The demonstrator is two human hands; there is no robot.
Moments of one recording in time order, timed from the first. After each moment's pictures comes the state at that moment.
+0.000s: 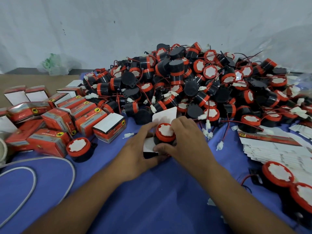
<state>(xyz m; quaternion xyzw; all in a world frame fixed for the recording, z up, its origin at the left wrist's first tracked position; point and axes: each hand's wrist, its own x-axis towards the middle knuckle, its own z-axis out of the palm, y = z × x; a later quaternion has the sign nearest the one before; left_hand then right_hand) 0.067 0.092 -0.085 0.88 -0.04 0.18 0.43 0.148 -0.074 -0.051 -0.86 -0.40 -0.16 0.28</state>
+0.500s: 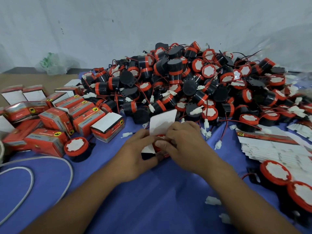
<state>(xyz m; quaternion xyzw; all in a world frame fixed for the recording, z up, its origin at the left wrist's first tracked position) 0.067 0.093 -0.088 0.91 -0.09 0.19 0.36 0.156 -0.083 -0.048 -0.86 -0.46 -0.08 0.21</state>
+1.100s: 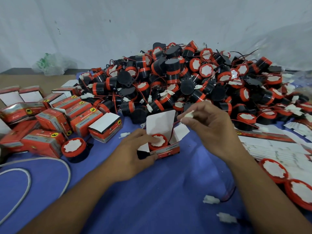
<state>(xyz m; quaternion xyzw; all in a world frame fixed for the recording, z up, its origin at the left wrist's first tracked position) 0.061 0.094 -0.080 0.91 -0.06 0.18 0.36 0.183 -0.121 -0.025 -0.69 -0.37 0.02 0.63</state>
